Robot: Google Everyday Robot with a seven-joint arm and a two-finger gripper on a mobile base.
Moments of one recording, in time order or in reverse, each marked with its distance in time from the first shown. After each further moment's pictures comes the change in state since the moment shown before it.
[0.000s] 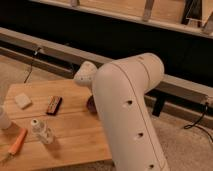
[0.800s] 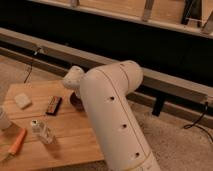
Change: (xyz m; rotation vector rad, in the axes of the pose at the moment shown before) arm -0.045 0.119 -0.035 -0.217 -0.168 -0.123
